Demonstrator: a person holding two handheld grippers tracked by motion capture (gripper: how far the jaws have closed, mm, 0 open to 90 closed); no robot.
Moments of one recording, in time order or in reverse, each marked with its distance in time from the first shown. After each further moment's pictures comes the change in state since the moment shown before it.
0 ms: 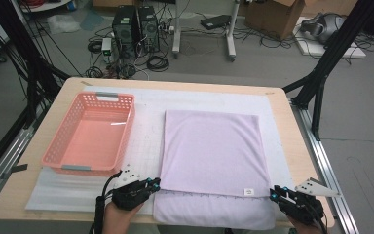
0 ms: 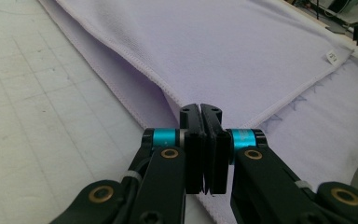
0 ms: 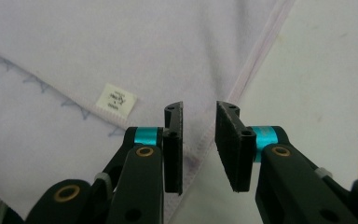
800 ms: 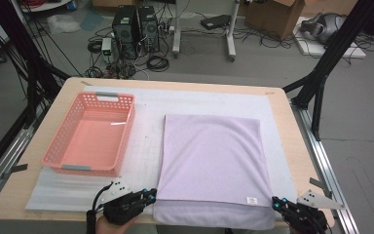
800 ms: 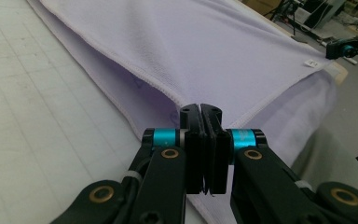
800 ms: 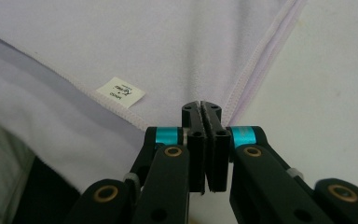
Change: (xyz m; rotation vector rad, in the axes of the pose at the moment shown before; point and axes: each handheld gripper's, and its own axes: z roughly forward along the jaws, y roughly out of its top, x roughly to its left) left arm -0.019 -0.016 -0.036 -0.043 -0.067 -0.030; right arm 0.018 -0.015 -0.023 0.020 0.027 -0.011
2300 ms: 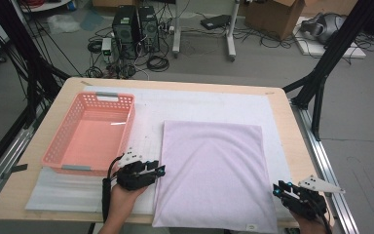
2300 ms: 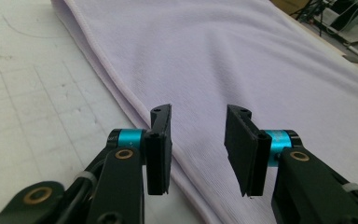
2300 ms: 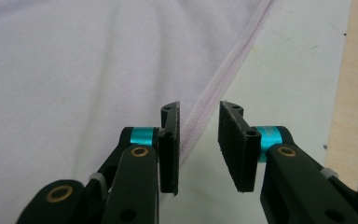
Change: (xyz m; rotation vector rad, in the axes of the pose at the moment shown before) left arm 0.055 0.046 0.070 0.039 0.082 -0.042; right arm -0.034 0.022 0.025 -0.021 -0.056 0.012
